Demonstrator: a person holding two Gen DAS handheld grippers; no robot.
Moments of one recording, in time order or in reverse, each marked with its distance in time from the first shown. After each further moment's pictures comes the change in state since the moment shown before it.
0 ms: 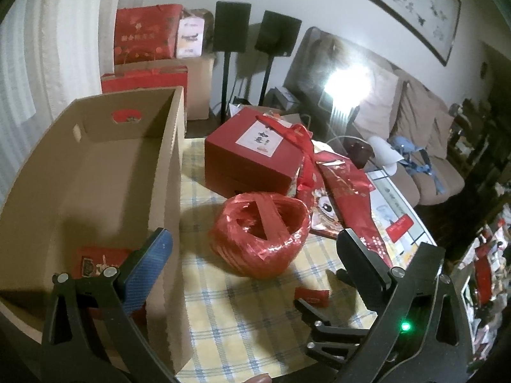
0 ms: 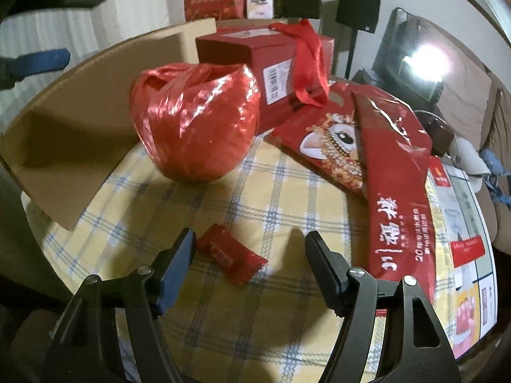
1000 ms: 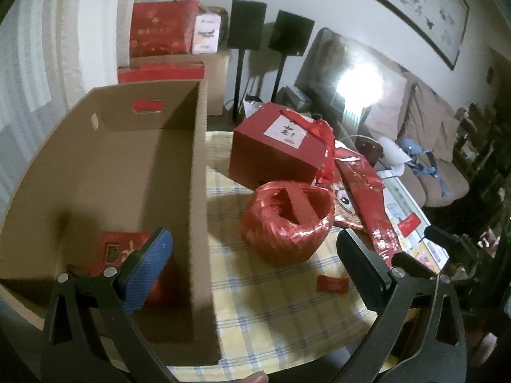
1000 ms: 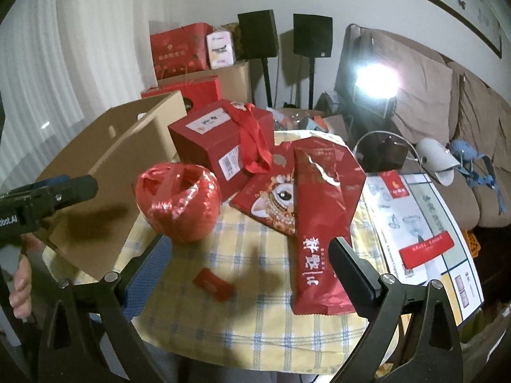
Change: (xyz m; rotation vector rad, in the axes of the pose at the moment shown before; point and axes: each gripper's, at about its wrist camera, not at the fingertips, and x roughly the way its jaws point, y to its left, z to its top) left arm -0.008 0.027 -0.011 -0.023 0.002 0.026; right arm -0.094 -0.028 0.032 0.165 -0.140 -0.061
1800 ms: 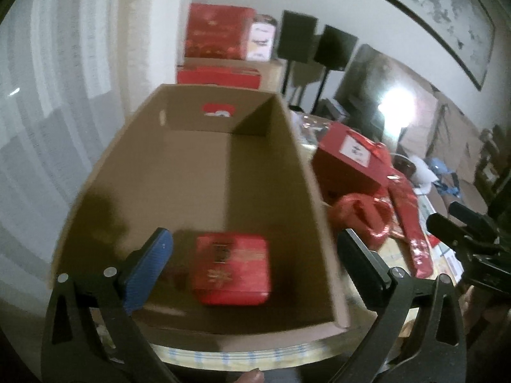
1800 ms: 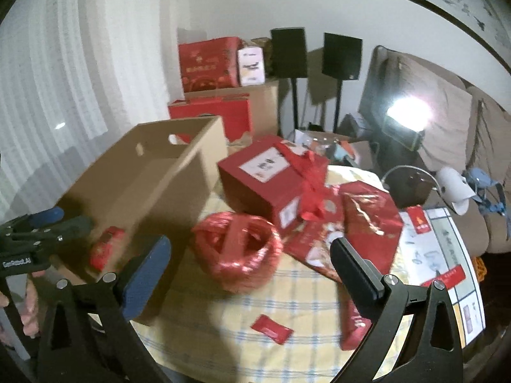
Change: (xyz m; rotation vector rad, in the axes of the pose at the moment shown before) left arm -0.038 0.083 0.002 -0.081 -0.023 0.103; right arm 0.002 0.064 0.054 -0.051 -0.045 0.042
